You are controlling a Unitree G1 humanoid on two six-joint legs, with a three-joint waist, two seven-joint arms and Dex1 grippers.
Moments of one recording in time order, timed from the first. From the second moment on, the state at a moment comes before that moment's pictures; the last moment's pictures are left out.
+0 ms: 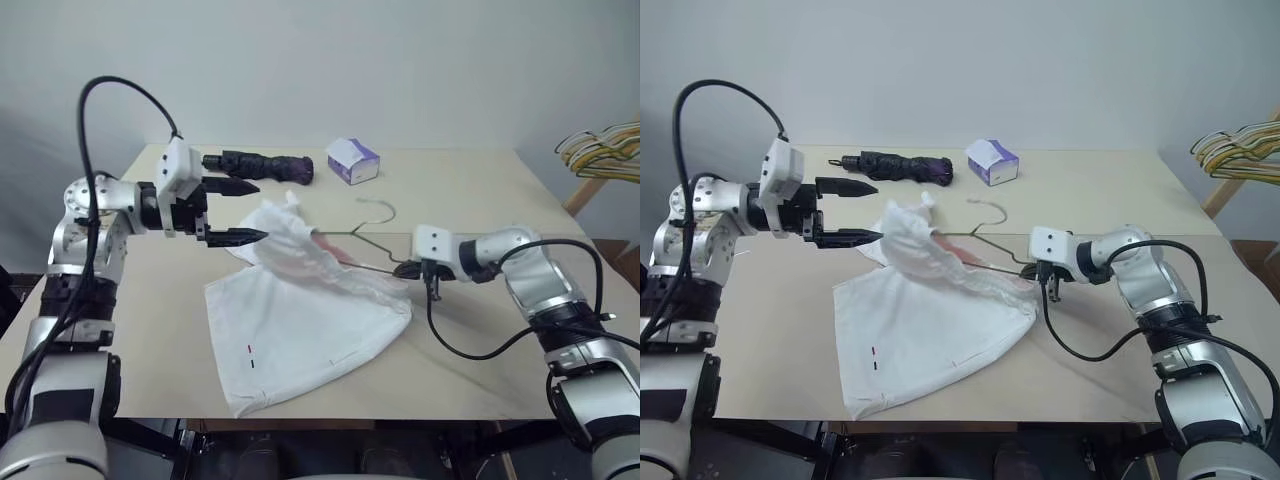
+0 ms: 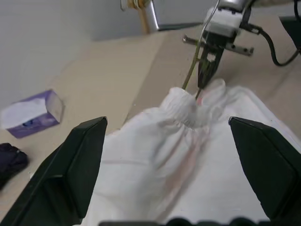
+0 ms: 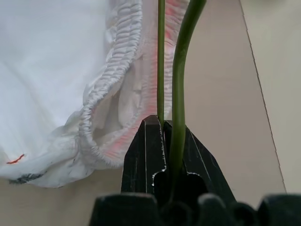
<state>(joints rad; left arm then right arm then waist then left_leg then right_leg) -0.85 0.74 -0.06 0.46 -0.34 0.13 -1.43 -0.70 -0.72 0.32 0.34 -0.07 0.07 1.20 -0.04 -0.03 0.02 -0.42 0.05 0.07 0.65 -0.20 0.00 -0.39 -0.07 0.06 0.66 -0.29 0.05</state>
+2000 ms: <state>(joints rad) -1.07 0.59 -0.15 0.92 -0.04 -0.16 -1.39 -0.50 -0.72 -0.03 -0.16 0.17 0.76 1.01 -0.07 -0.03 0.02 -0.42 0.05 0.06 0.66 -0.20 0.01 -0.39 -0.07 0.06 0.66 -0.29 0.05</state>
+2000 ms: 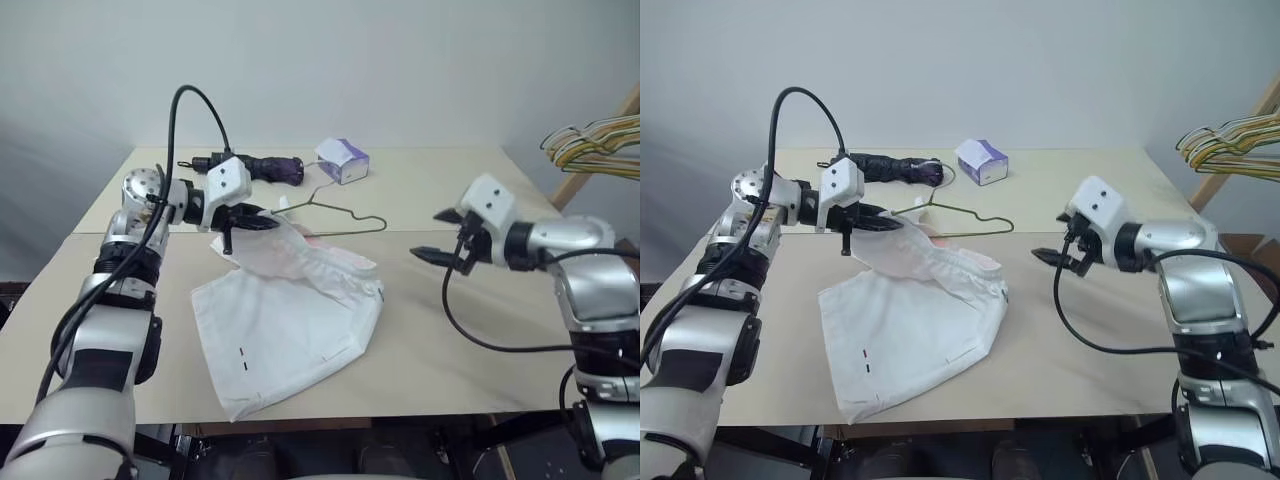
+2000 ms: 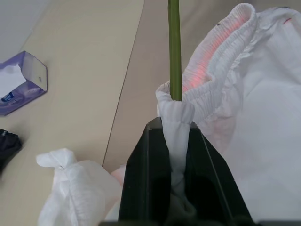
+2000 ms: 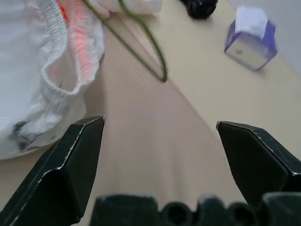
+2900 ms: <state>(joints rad) -1.04 0.61 -0.10 0.85 -0.13 -0.12 -1.55 -0.42 -0.49 0.11 -0.15 0.28 0.99 0.64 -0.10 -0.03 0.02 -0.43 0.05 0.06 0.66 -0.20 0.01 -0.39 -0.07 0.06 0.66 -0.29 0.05</state>
